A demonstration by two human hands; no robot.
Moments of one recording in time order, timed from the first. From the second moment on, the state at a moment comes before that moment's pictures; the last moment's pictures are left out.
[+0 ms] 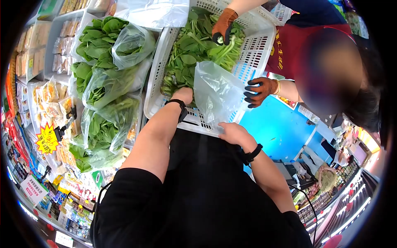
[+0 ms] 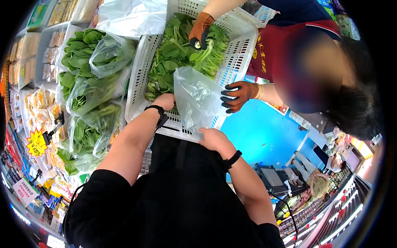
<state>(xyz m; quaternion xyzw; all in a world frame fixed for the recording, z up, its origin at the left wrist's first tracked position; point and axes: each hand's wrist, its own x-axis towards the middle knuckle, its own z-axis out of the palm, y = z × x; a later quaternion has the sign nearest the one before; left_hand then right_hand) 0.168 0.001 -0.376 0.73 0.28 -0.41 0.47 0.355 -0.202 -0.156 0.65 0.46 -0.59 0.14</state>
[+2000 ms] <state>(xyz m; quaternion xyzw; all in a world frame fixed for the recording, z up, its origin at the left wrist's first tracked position) 0.174 0.083 -0.318 0.78 0.41 -0.36 0.32 0.379 -0.217 -0.125 0.72 0.38 -0.57 0.06</state>
